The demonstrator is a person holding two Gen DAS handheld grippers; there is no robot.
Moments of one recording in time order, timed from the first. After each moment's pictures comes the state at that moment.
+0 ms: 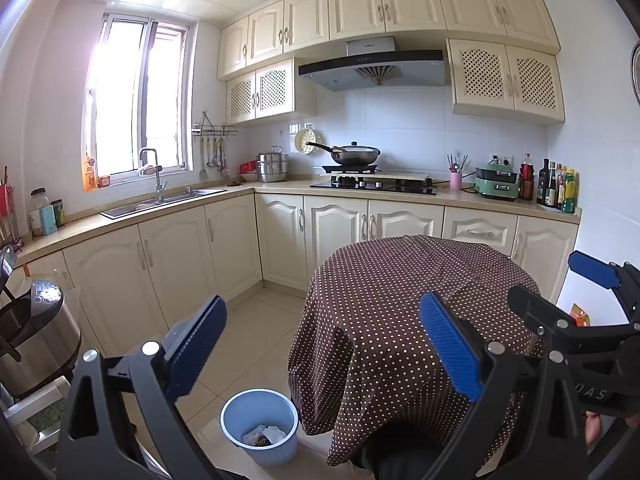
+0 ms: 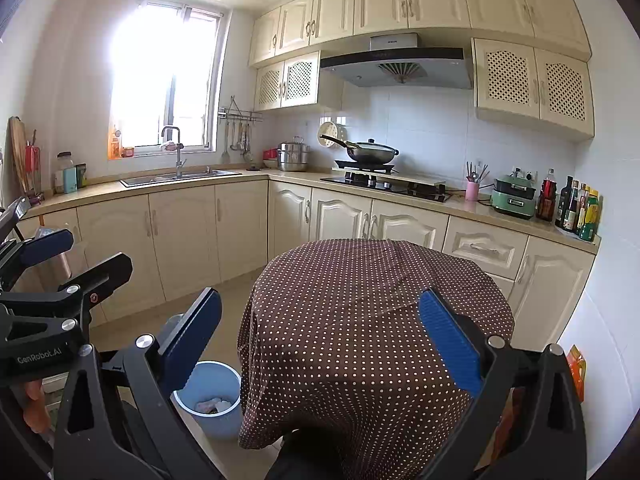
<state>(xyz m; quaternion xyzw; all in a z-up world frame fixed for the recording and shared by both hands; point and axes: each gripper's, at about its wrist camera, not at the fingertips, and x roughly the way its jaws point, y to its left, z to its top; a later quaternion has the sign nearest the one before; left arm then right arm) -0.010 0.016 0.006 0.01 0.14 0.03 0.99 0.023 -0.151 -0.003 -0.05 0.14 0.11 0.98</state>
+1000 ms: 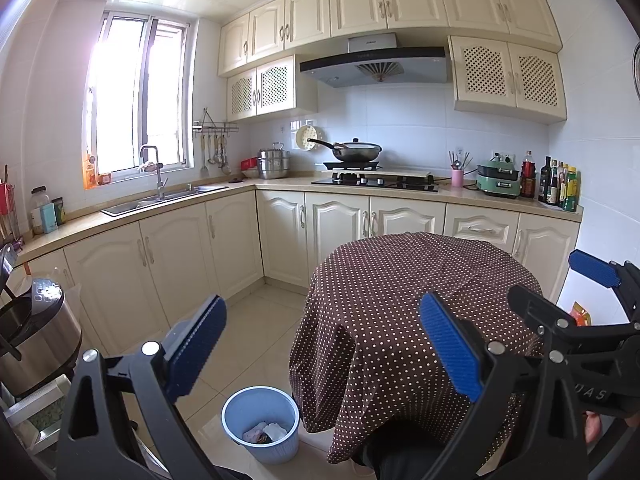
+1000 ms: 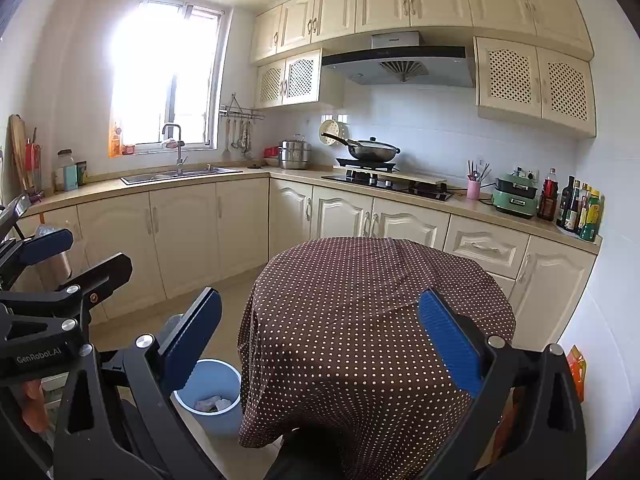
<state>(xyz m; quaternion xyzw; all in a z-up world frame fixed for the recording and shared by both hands) -0.008 0.020 0.003 0.01 0.15 0.03 0.99 0.026 -0.153 -0.010 -0.05 0.14 0.12 0.98</state>
